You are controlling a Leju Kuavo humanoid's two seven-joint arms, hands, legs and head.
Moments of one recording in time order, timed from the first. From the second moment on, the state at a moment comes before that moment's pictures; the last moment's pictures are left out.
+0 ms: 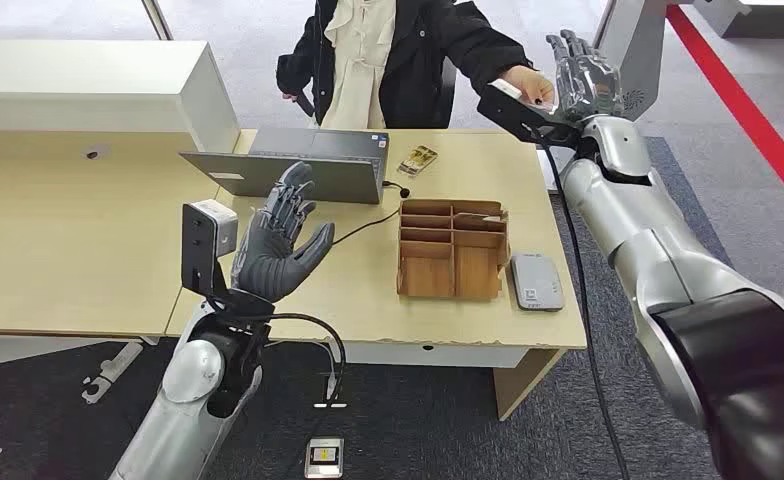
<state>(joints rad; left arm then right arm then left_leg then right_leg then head) -0.42 -0.09 -0.46 -1.46 0.13 0.08 -0.08 -1.25 -0.14 0.47 -0.38 0.89 -0.30 0.00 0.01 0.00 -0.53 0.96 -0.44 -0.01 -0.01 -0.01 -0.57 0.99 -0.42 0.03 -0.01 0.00</state>
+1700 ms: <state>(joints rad) -0.32 -0.07 -0.45 -1.60 0.09 0.22 0.01 -1.07 -0.31 0.40 -0.39 0.71 -0.32 -0.10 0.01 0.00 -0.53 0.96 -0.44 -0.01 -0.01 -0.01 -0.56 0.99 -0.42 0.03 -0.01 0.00</state>
